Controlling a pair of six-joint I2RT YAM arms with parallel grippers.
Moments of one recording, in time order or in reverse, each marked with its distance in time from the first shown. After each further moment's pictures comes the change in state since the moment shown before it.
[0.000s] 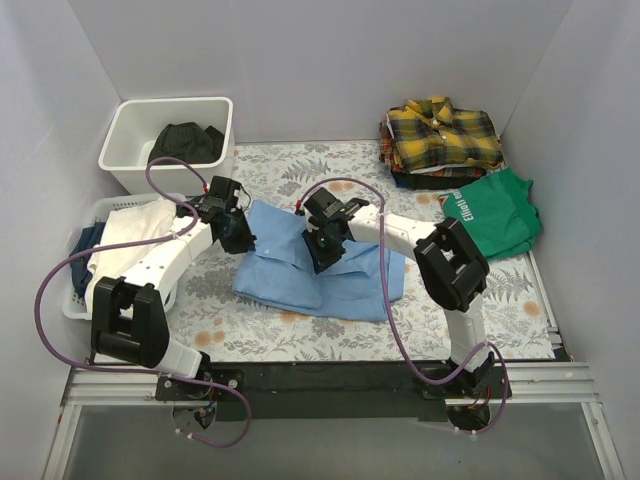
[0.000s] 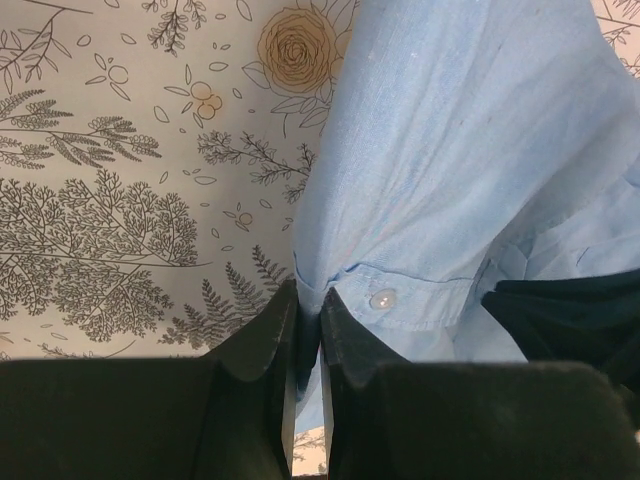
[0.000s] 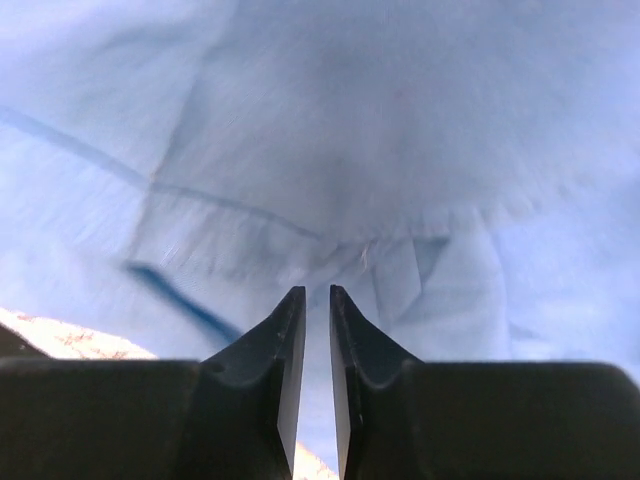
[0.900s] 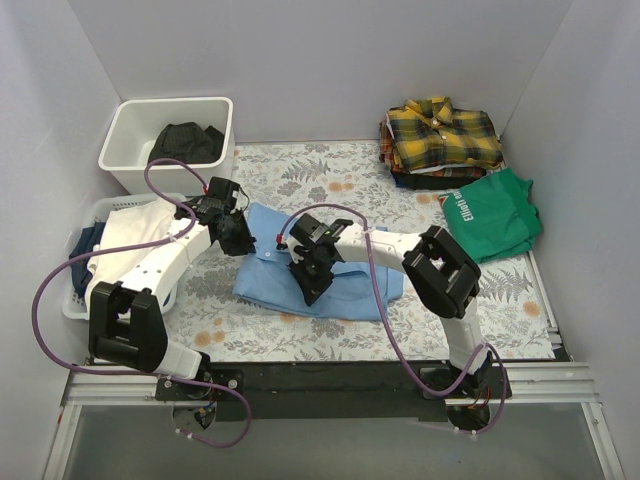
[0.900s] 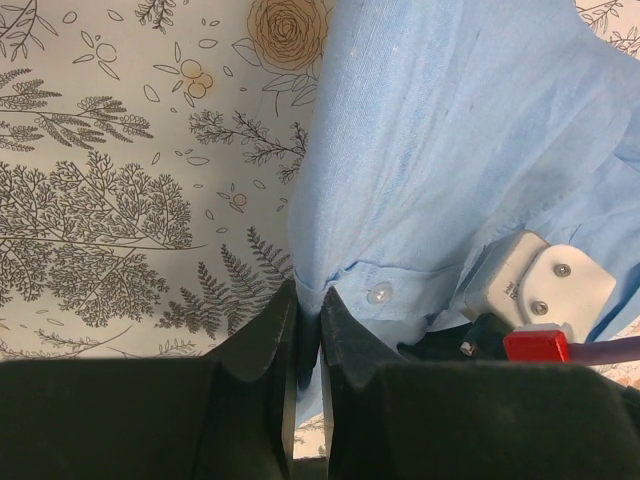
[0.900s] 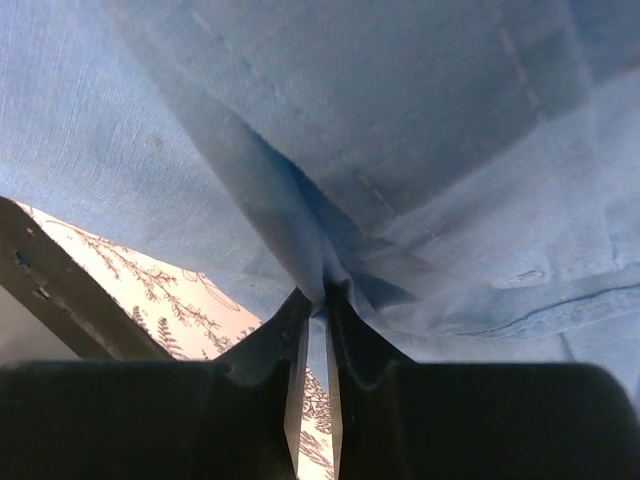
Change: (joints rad) left arm 0.000 -0.026 -0.003 -0.032 0.033 0.009; right arm 0.123 -0.004 -0.086 -0.003 -0.179 -0.100
